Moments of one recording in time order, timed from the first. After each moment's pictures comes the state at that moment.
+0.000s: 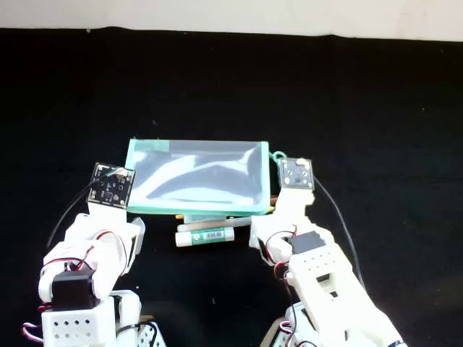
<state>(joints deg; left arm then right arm) -11.0 -85.4 69.1 78.6 -11.6 -21.9 -43.4 76.8 35.0 -20.3</state>
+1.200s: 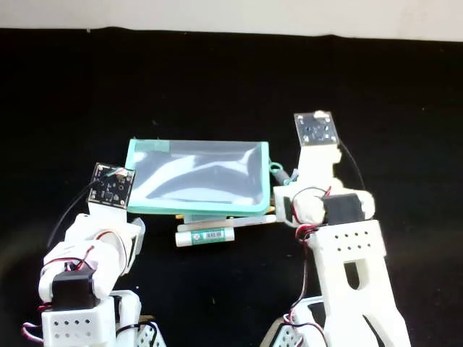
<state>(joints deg) -11.0 -85.4 69.2 78.6 -11.6 -11.4 -43.4 41.3 71.6 -1.4</state>
